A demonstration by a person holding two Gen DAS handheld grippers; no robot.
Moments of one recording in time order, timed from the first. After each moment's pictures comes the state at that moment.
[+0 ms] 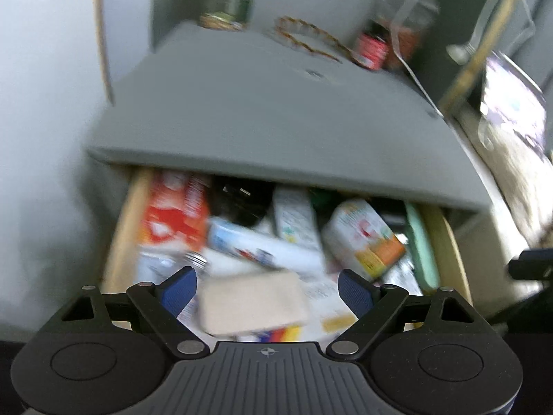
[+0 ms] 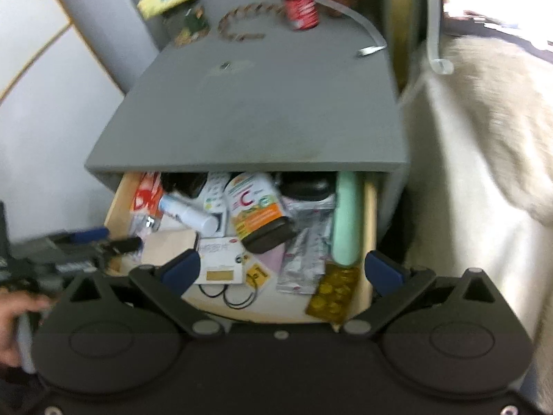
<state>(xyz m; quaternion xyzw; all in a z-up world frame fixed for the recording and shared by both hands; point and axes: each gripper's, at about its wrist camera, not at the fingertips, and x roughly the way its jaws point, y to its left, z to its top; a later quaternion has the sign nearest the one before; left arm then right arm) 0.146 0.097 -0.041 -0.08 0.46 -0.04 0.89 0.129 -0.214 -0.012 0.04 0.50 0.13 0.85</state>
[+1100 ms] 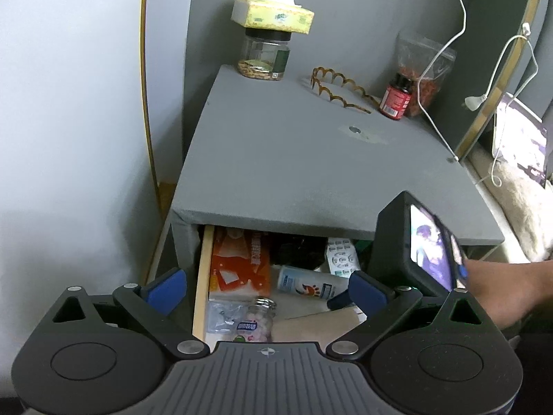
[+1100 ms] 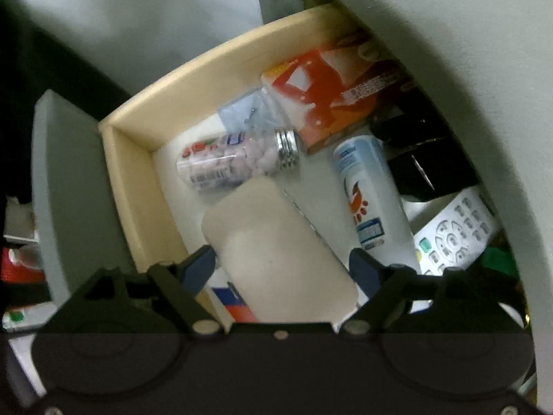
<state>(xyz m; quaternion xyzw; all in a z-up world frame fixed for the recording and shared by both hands) 0.144 0.160 -0.023 -0.08 0.41 -0.04 0.91 0.197 0.029 -0.153 -0.30 0.57 0.39 0.66</state>
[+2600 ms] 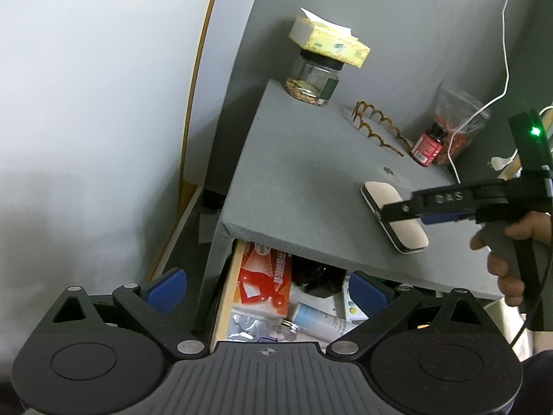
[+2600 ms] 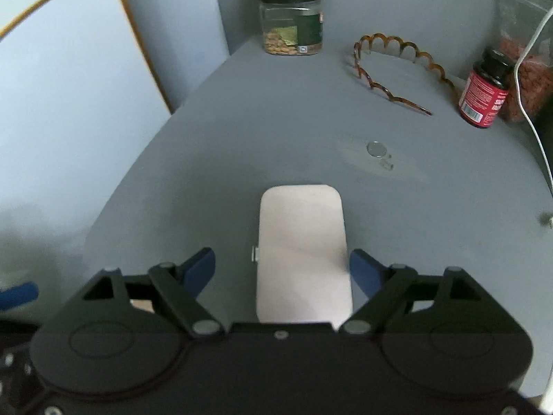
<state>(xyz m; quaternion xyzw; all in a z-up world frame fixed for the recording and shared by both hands) 0.143 0.198 -0.019 -0.16 0.39 0.00 0.91 0.283 -0.032 -0.011 -0.04 0.49 0.18 0.85</state>
